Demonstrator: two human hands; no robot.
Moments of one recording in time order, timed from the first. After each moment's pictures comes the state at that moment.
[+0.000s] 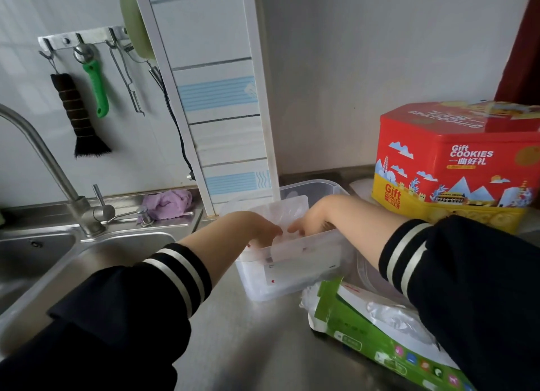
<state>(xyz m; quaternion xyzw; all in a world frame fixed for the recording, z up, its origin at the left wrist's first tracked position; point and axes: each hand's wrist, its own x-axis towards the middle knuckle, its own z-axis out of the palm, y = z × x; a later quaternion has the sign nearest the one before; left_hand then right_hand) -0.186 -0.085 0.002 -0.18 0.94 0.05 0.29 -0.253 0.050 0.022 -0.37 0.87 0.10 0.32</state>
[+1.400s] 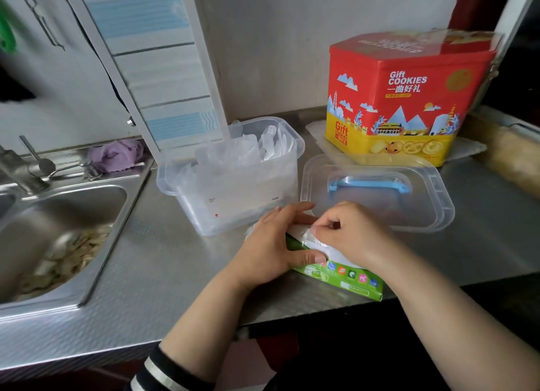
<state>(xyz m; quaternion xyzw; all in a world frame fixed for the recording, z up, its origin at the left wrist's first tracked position) -0.076 0.064 -0.078 0.07 0.91 0.39 -0.08 -0.126 0.231 -0.038 -0.24 0.90 -0.35 0.08</state>
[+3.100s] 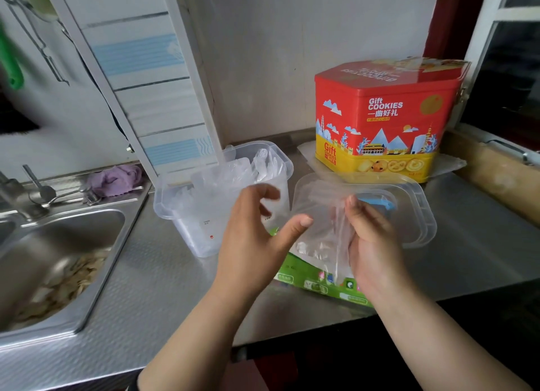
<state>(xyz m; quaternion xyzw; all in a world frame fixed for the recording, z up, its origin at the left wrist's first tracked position) -0.056 0.091 -0.013 -0.03 0.87 0.40 -0.30 -0.122 0.239 -0.046 -0.06 0.49 -0.87 0.04</state>
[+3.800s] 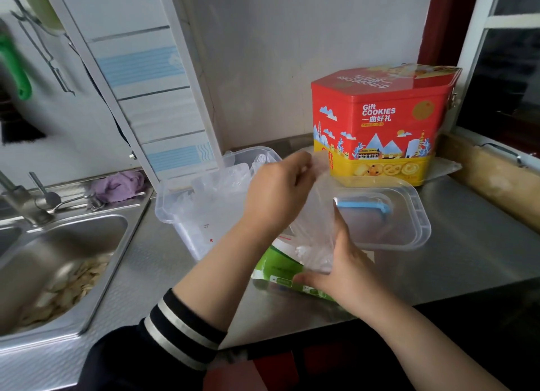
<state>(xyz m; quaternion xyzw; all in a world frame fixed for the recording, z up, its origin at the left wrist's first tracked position) -0.120 0.107 0.027 0.07 0.90 0.26 -0.35 -0.102 0.247 -0.064 -0.22 0.89 -0.39 0.02</state>
